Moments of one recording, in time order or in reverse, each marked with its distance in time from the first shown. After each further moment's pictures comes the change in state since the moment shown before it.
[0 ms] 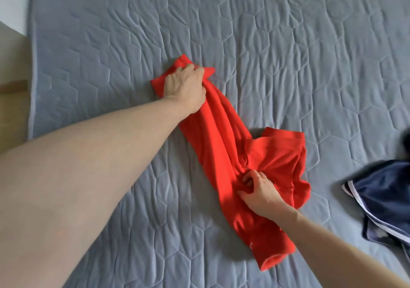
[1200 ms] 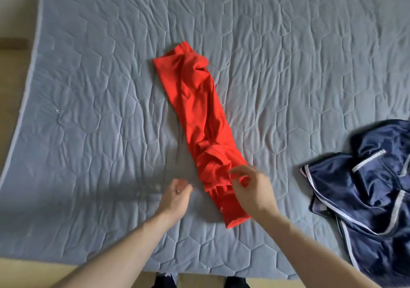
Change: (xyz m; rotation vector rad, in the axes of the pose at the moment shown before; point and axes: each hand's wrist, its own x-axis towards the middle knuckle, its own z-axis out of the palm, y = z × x) left_hand -0.317 0.051 0.103 -1.207 -0.396 -0.887; right_hand -0.105 -0.002 -0.027 0.057 0.325 -0.246
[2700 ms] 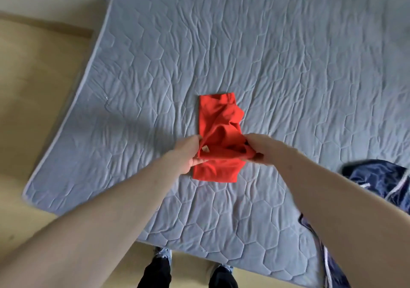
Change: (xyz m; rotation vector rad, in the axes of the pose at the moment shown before) left_hand -0.036 0.150 -0.082 -0.596 -0.090 -0.215; right_hand 0.090 -0.161 -0.055 0.360 -0.473 0.745
